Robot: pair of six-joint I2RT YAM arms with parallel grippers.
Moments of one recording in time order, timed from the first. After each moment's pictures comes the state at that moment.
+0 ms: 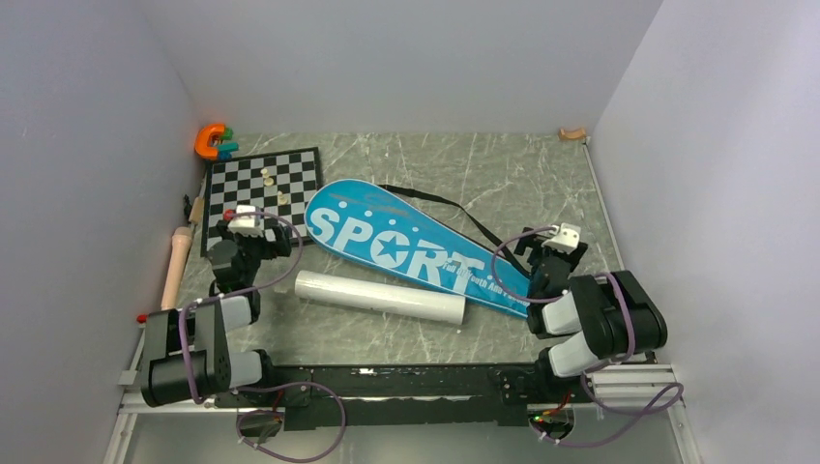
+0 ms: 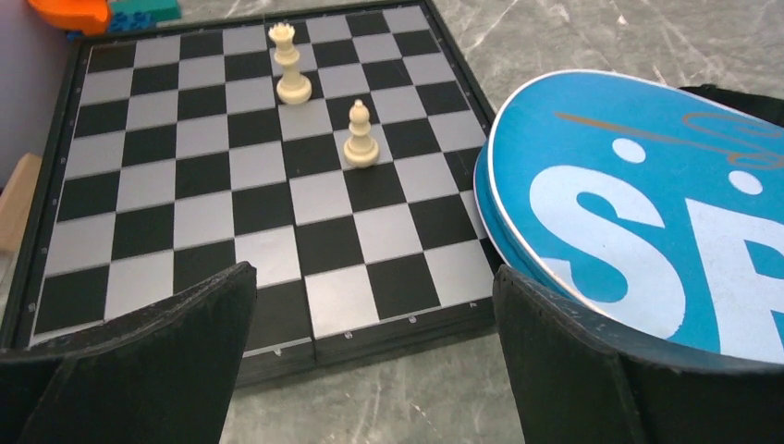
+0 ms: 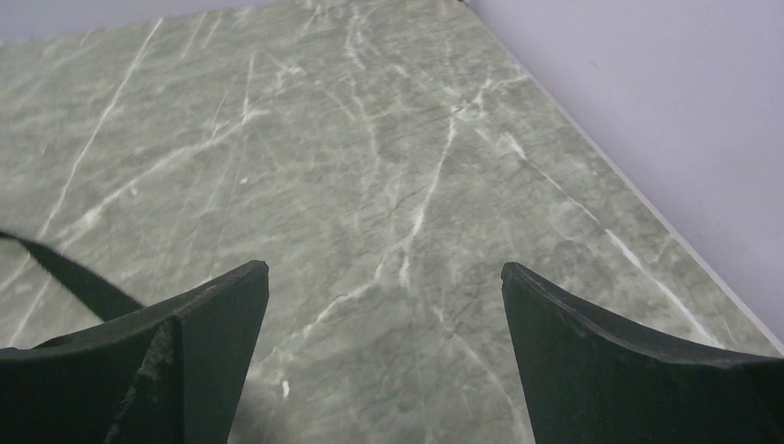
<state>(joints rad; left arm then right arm) 0.23 1.29 0.24 0.92 0.33 0.01 0.10 1.46 0.08 1.35 0.44 0.05</state>
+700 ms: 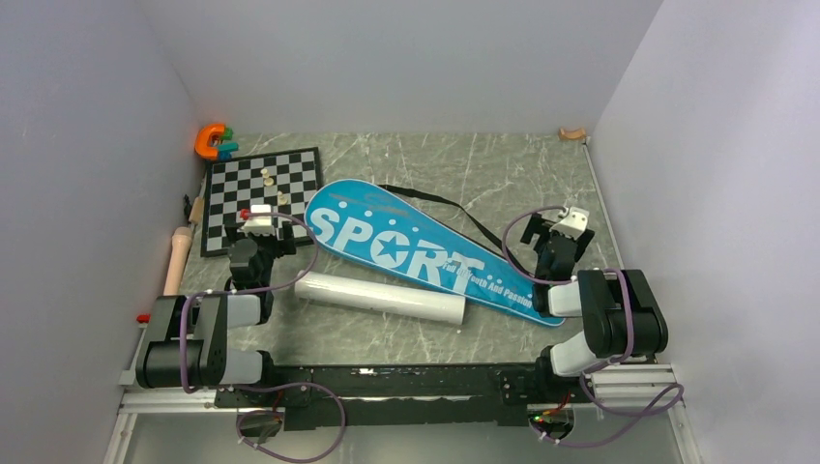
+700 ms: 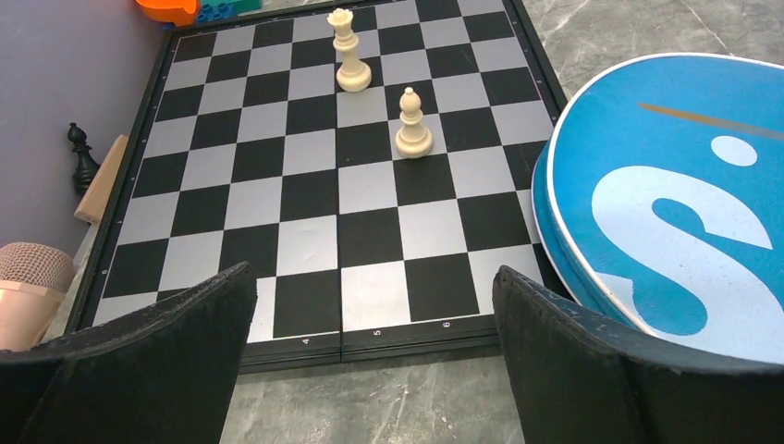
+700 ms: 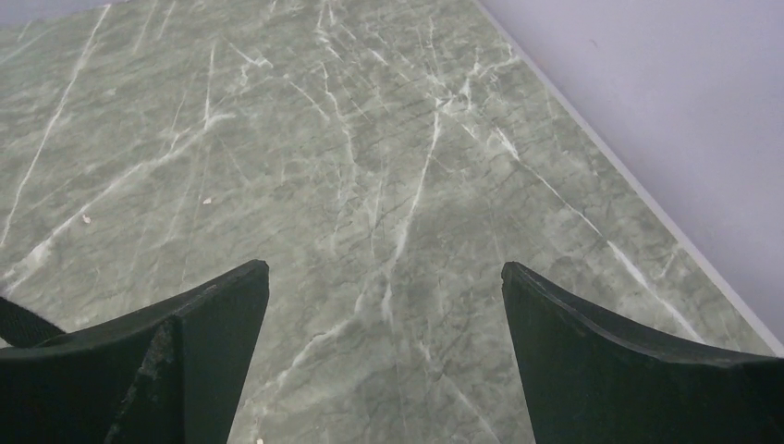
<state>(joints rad) 0.03 1.35 0.22 1.01 -0.08 0.09 0.01 1.50 0.23 1.14 0.37 0.07</state>
